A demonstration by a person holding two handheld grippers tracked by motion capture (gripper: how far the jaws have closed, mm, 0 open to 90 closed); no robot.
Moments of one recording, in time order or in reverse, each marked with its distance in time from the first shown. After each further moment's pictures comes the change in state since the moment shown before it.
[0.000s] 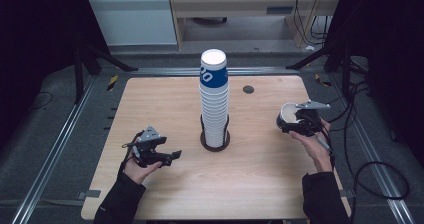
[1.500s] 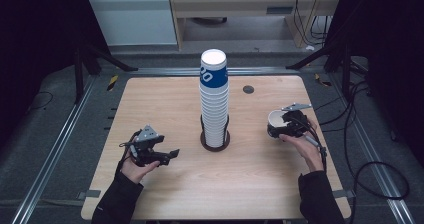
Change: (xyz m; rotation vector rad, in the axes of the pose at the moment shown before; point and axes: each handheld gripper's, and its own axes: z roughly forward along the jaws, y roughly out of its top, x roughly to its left) left arm 0.003 0.001 -0.006 -0.008 0.014 0.013; right arm 0.015 -0.006 0.035 0.102 0.053 -0.066
